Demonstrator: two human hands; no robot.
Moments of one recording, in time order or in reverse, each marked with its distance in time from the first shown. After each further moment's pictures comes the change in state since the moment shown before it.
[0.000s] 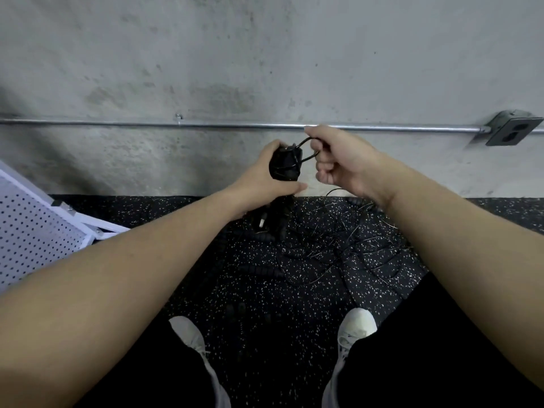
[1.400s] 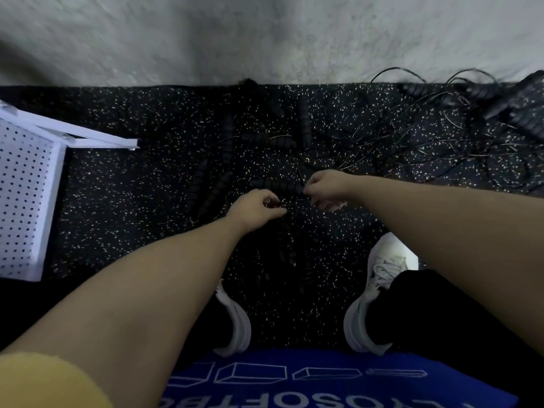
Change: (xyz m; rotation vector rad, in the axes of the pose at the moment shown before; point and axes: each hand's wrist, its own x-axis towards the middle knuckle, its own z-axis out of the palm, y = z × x) left_hand -0.045 -0.291 0.107 0.286 -0.301 -0.511; right_hand 0.099 0.288 0.025 -0.725 -0.295 0.541
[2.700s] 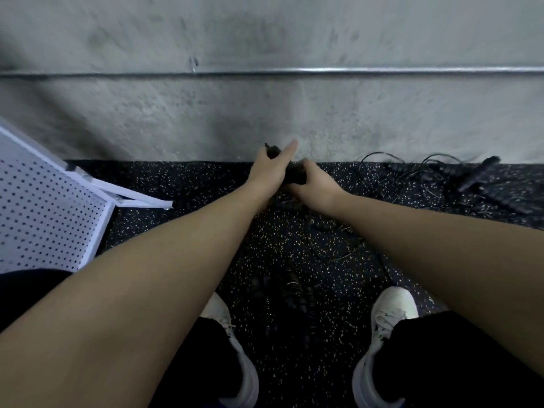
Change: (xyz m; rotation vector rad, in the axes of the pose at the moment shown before) left_hand -0.049 0.152 -0.137 -0.721 0.419 0.120; right_hand -0.090 -0.106 -0.031 0.057 0.476 -0.552
